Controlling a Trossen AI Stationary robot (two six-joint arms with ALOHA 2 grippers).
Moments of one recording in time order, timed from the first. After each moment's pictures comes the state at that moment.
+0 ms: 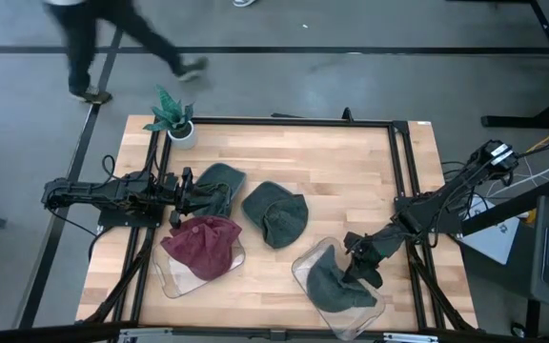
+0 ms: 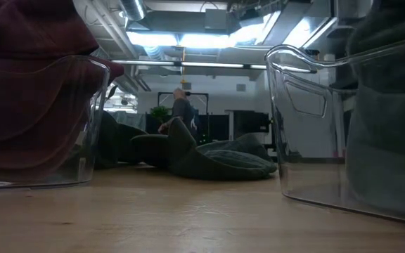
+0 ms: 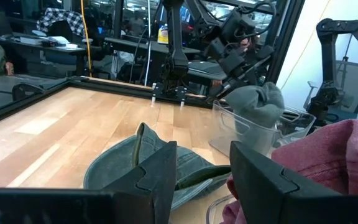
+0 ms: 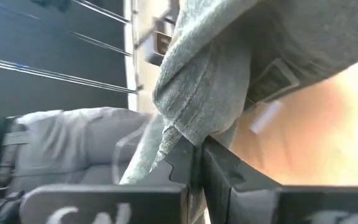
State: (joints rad) left arm -0.02 0.02 0.01 0.03 0.02 -0.20; right arm 0.62 1.15 0.48 0.16 -0.10 1.09
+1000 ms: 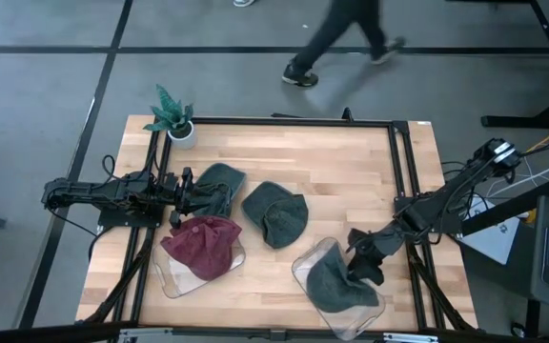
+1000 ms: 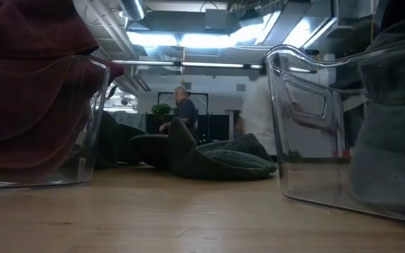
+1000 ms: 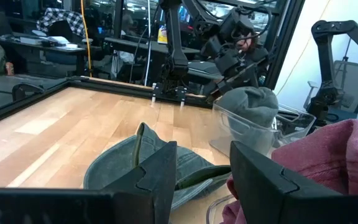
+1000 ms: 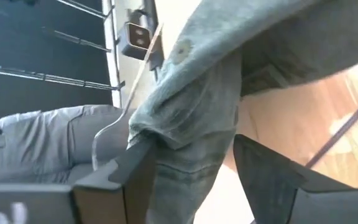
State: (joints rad) left arm -0.02 0.02 0.01 0.03 0.02 -0.20; right arm 0.62 1.08 0.48 0.01 -0.08 1.10
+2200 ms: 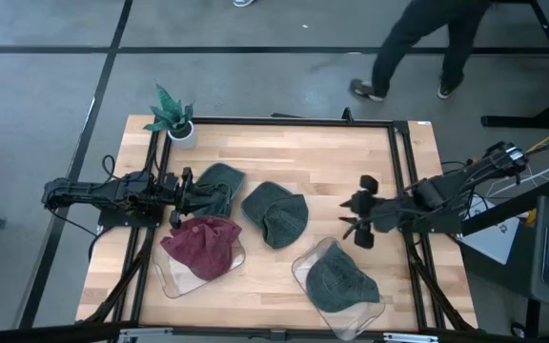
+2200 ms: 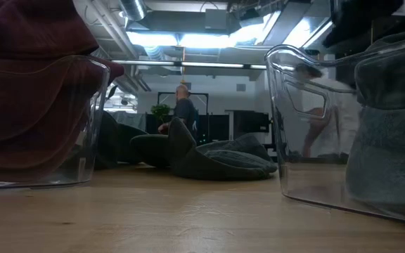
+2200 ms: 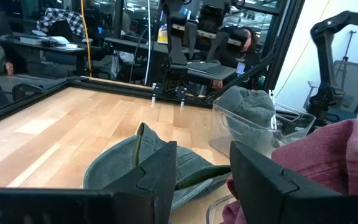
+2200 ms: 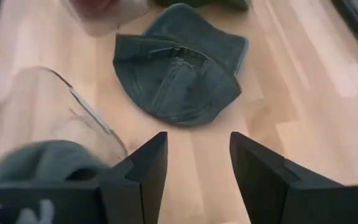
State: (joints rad) left arm -0.02 0.02 0.01 0.03 0.02 -0.20; right arm 0.44 1.03 0.91 -0.73 0.48 0.41
